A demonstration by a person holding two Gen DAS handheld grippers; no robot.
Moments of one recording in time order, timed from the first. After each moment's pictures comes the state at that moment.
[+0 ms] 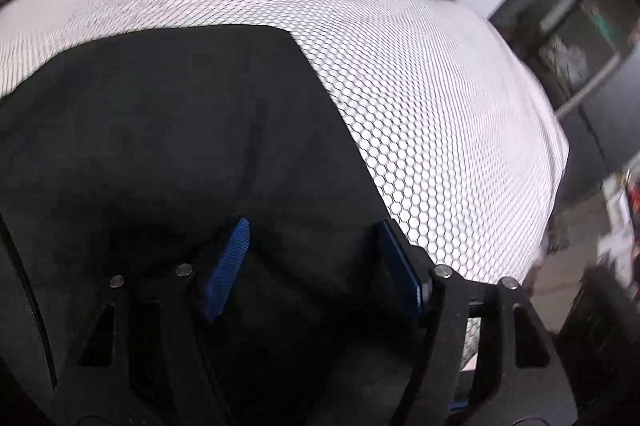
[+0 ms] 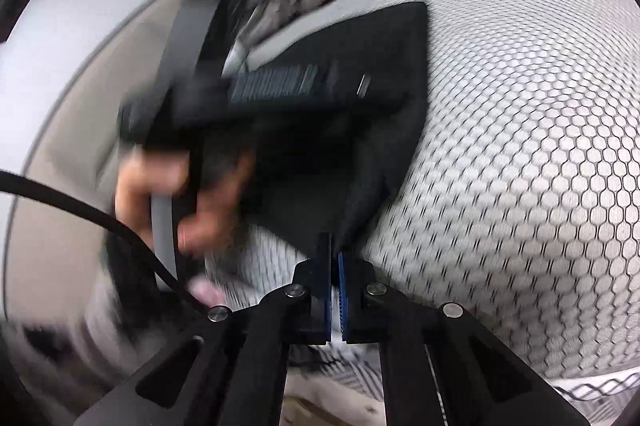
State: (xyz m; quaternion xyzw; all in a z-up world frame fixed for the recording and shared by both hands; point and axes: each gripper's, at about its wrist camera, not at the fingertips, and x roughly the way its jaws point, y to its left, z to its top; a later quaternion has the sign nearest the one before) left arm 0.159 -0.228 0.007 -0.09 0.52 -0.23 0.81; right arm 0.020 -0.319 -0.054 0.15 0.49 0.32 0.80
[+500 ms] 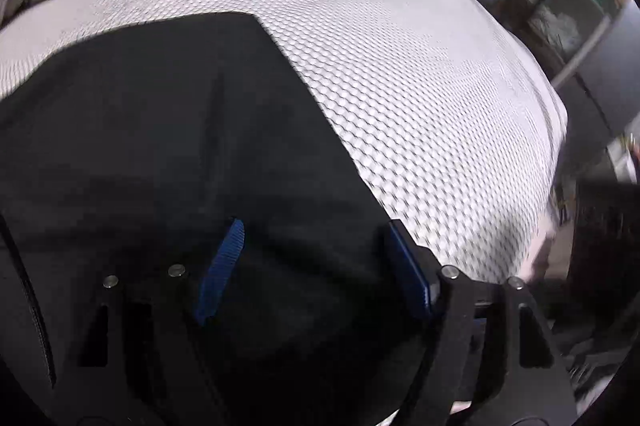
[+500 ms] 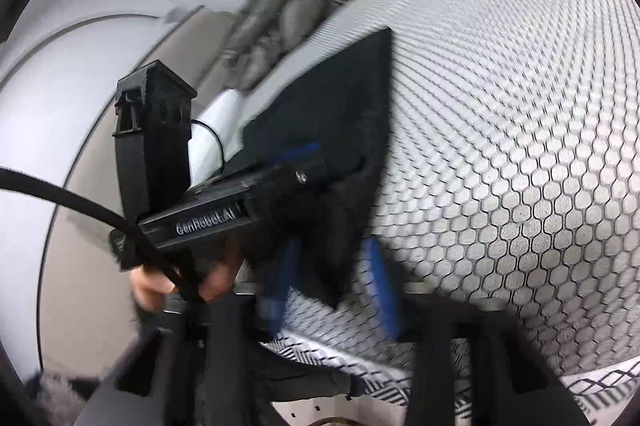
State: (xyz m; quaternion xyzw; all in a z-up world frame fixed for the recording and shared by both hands) left arm 0.129 -0.252 0.006 -0.04 0.50 -0.25 0.83; right arm 0.044 -0.348 -0.059 0.28 0.46 0.26 0.80
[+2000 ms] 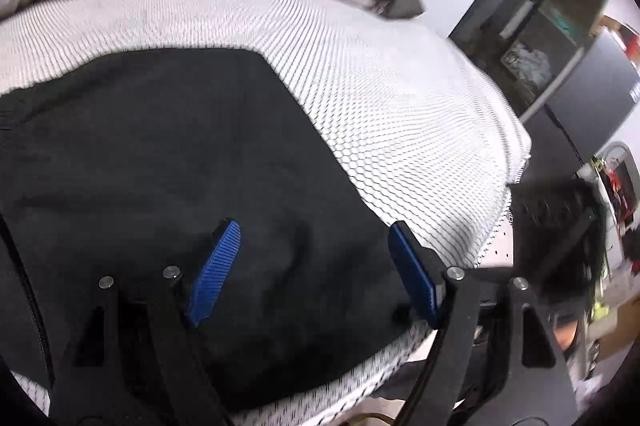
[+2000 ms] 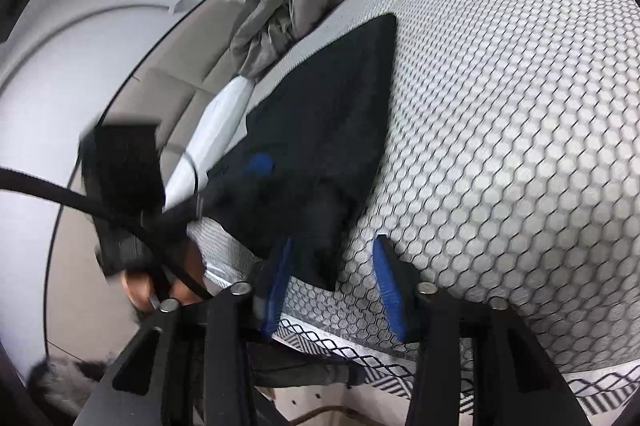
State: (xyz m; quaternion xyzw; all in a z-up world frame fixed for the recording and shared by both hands) left arm 0.099 -0.200 0.036 -0.09 0.47 -0.29 0.83; right arm 0.033 -0.365 -0.057 0.29 0.45 0.30 0.79
